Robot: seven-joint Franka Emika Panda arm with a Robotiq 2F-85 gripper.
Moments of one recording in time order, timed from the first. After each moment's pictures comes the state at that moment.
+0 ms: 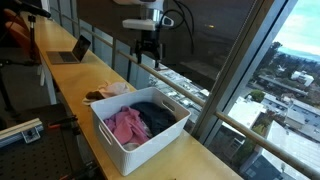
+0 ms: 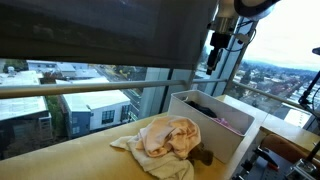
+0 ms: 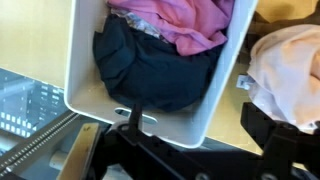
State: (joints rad) arm 0.07 0.29 0.07 -1.70 -0.22 1.98 -0.17
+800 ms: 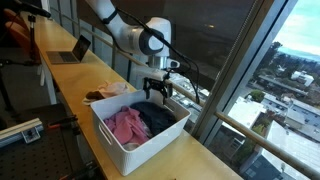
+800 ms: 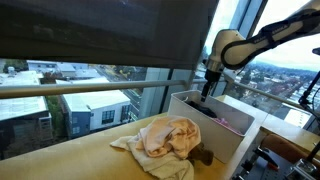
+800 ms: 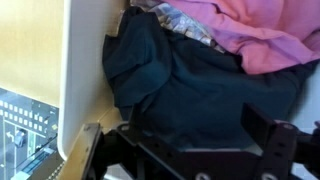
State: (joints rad) arm 0.00 0.49 -0.01 -1.81 -0.27 2.35 -0.20
